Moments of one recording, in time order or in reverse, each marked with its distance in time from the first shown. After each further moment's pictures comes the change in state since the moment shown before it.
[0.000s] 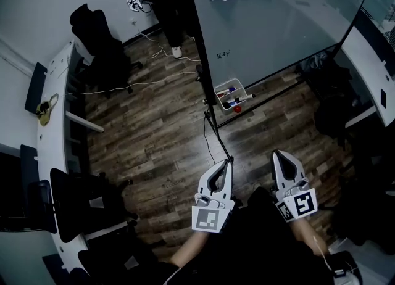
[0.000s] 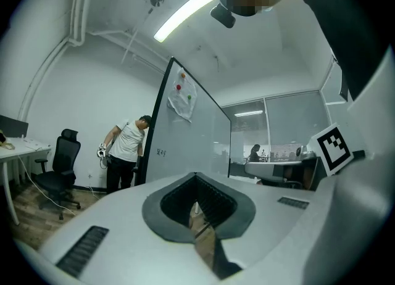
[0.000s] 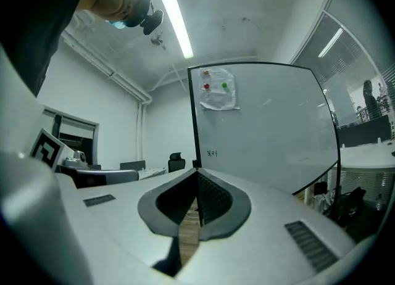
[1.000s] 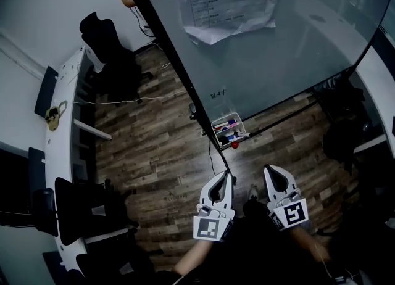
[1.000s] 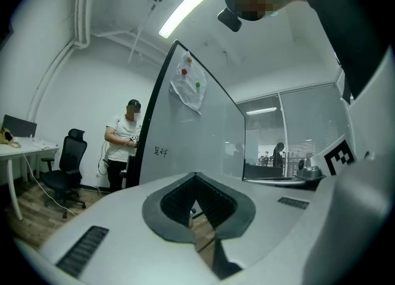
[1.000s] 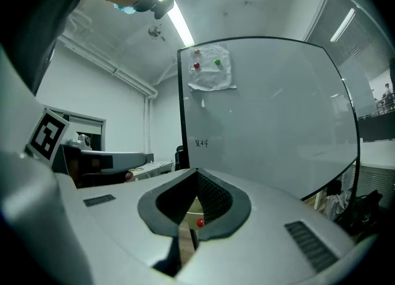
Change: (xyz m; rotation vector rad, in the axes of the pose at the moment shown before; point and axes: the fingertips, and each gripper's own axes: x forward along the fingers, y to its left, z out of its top) left arm 0.113 0.012 -0.001 -0.003 -0.003 0.108; right arm 0.088 -0.075 -0.016 -0.019 0.075 0.109
